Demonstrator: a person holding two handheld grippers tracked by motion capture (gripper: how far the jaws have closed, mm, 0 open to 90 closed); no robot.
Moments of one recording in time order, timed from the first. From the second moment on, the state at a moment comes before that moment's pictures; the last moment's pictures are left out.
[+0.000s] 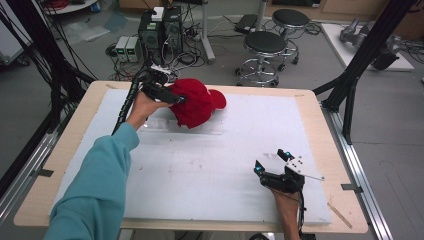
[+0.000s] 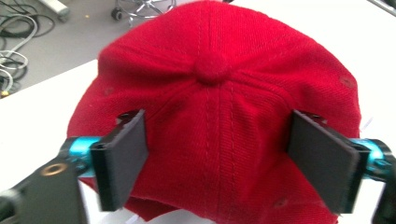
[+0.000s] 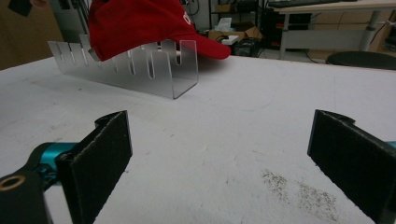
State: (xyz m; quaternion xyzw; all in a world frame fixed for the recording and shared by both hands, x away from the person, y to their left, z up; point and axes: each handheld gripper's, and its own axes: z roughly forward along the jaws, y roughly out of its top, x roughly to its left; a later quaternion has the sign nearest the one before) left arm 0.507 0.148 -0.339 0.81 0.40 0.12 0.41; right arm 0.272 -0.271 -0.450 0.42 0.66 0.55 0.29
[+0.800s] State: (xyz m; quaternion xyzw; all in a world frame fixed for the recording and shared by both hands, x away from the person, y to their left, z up) left arm 0.501 0.140 -0.331 0.79 0.39 0.14 0.45; right arm 0.272 -0.271 -0.450 0.42 0.66 0.56 0.29
